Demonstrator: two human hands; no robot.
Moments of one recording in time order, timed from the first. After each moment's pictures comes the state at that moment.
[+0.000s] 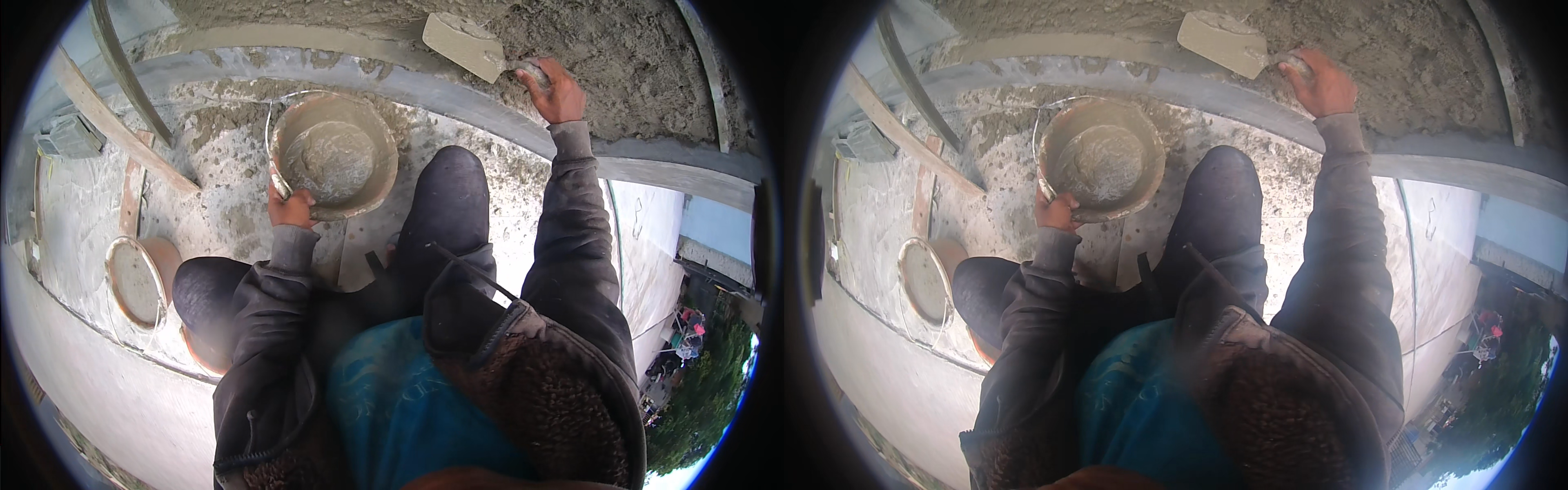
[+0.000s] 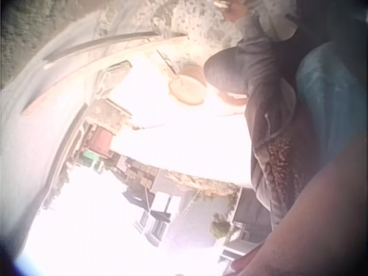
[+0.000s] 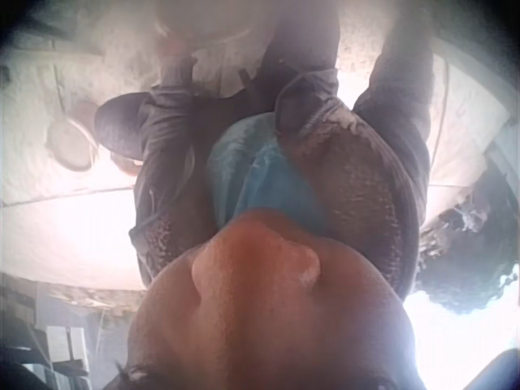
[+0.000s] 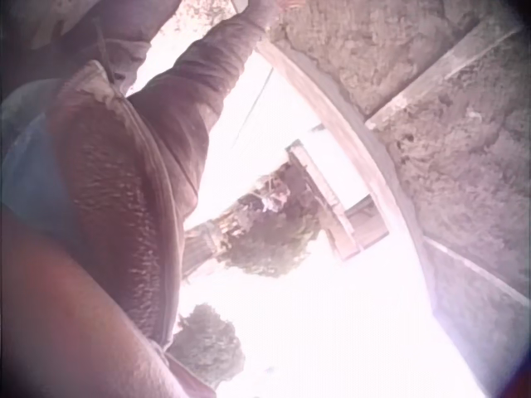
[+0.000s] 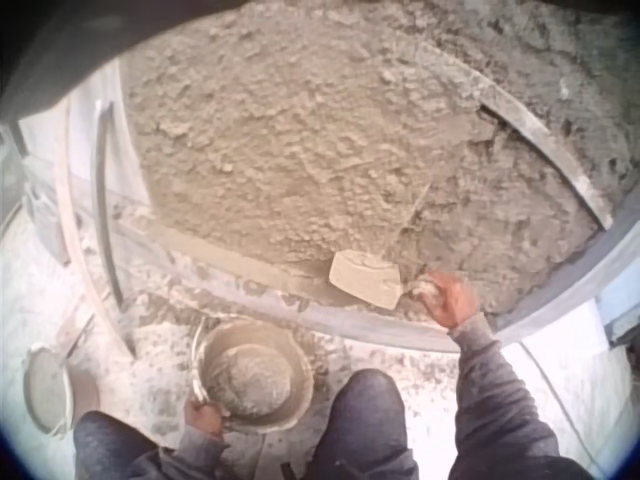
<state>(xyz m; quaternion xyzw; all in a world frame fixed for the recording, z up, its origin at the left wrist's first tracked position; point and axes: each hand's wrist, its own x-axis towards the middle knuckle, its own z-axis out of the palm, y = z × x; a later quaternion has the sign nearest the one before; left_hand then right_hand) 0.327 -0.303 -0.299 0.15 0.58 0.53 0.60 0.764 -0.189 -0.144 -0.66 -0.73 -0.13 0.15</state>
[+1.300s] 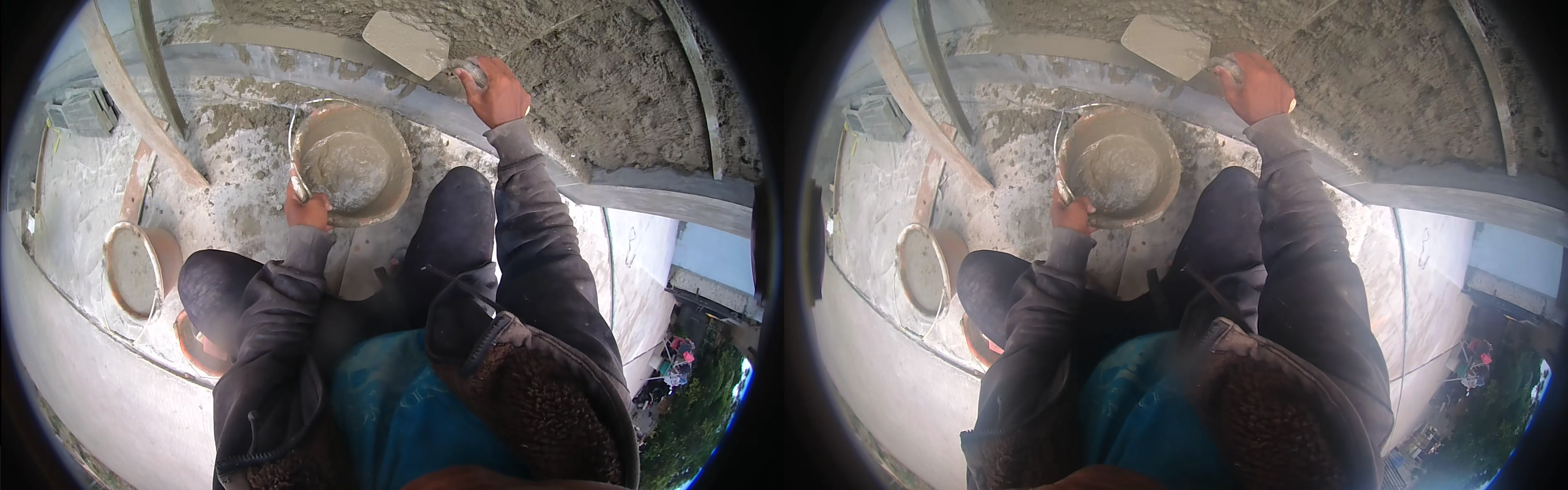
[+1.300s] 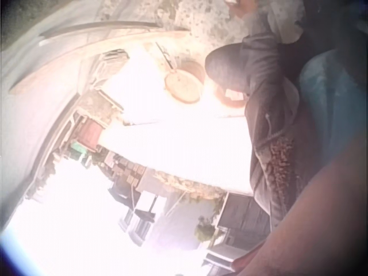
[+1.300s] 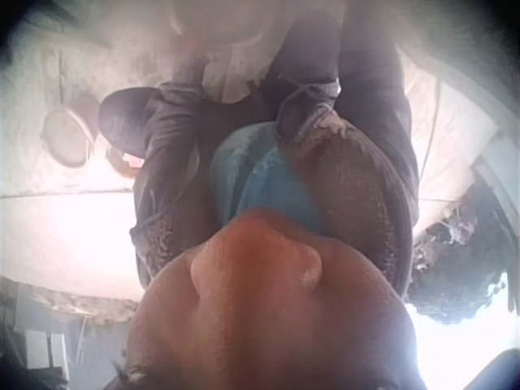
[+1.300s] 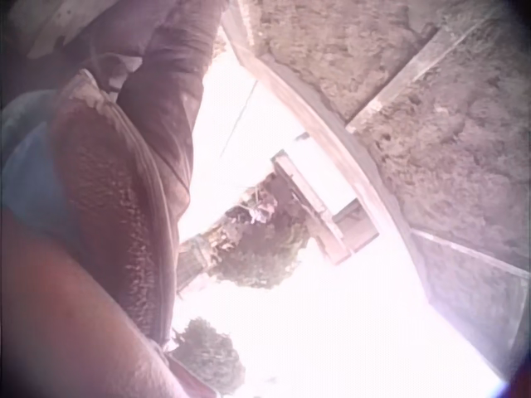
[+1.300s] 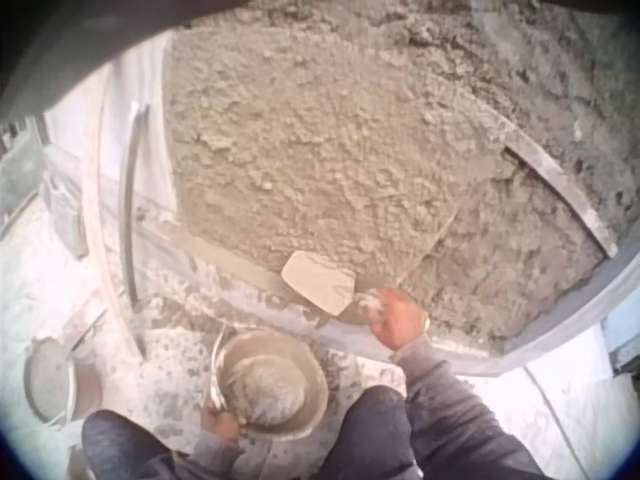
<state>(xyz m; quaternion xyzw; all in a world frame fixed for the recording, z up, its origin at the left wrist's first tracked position) 0.328 -0.301 -0.284 0.15 0.64 0.49 0.58 0.632 -0.152 -0.179 -0.63 -0.73 -0.12 0.22</state>
